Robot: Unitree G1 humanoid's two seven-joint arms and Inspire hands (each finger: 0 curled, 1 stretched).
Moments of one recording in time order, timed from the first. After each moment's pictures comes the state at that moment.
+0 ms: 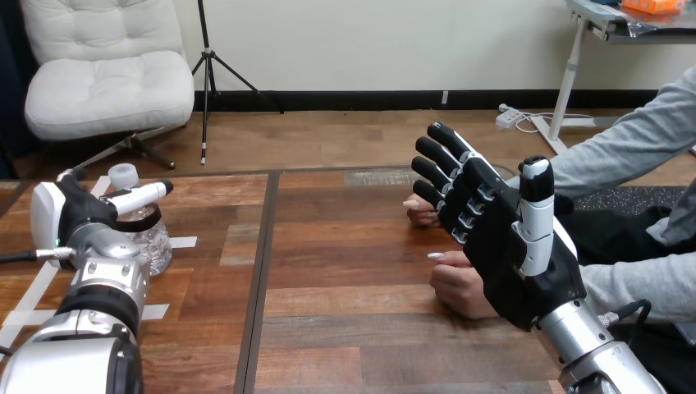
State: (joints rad) left arm -0.87 0.35 0.16 1.32 0.13 0.10 0.47; right arm 0.01 -0.14 -0.04 -0.08 0.39 -0.02 0.48
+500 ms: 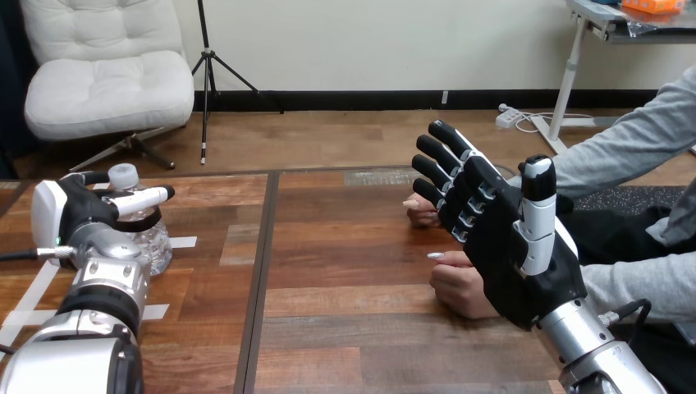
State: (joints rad) left arm -0.87 0.35 0.15 1.32 0.15 0.10 0.47; right arm 0.01 -0.14 -0.05 -0.08 0.40 -0.02 0.48
